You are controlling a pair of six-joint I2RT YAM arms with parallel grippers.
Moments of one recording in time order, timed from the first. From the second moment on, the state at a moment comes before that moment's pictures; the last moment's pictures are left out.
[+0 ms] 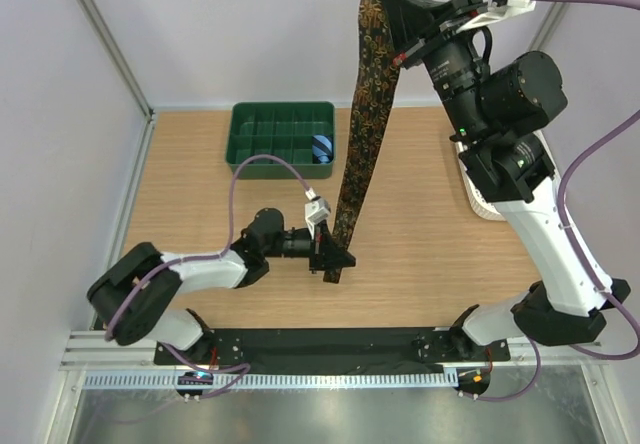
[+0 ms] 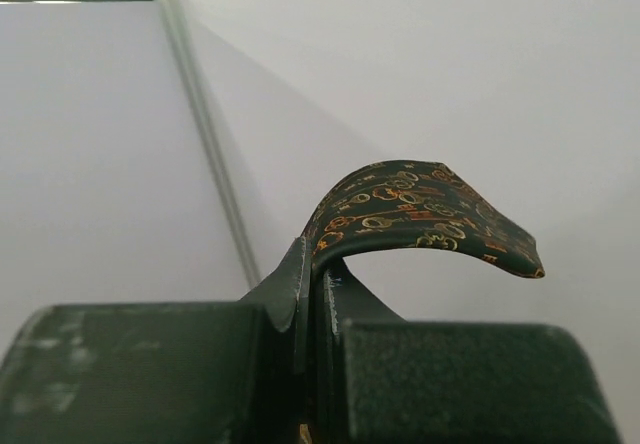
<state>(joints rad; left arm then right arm) -0.80 1.47 0.50 0.88 0.76 -0.43 0.73 1.40 2.03 -0.03 0.17 0.16</state>
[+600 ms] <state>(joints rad) -0.83 0.98 0.49 0.44 0.79 -1.03 0.30 1.61 1.86 -0.42 0.50 0.14</state>
